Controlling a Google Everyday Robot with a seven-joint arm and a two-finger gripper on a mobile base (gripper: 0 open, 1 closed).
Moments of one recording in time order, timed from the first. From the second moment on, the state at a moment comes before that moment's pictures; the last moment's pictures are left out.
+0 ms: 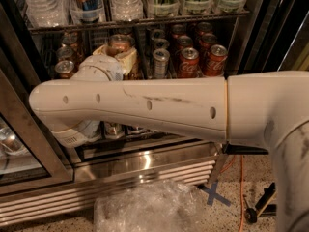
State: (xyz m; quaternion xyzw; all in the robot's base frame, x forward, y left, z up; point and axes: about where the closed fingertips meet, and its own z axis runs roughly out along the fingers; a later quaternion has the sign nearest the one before) arm 0.651 0.073 0.930 0.12 0.71 -0.09 0.68
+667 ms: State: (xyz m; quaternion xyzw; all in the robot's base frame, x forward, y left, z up) arm 0.642 0.061 0.942 0.13 0.71 -0.10 0.69
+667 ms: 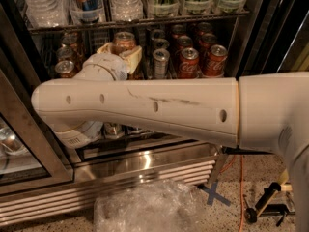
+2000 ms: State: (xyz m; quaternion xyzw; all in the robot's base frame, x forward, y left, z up) arm 0.532 0.042 0.952 0.15 0.72 -0.11 0.67
